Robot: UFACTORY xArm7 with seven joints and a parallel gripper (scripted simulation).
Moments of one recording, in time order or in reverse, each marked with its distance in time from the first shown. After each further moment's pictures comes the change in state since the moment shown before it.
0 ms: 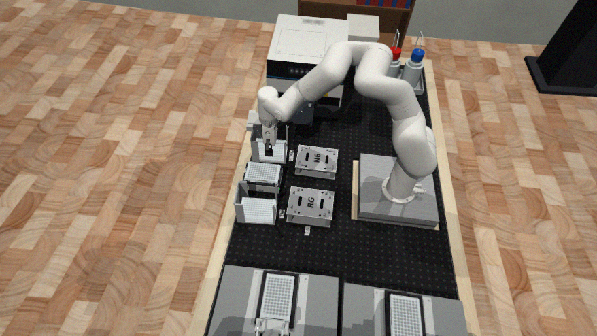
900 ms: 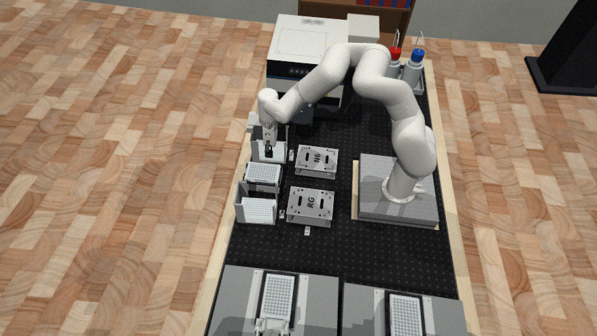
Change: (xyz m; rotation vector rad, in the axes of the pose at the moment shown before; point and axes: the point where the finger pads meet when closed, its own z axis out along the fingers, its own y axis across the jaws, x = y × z) arm 0.000 0.000 0.008 0.000 0.000 0.000
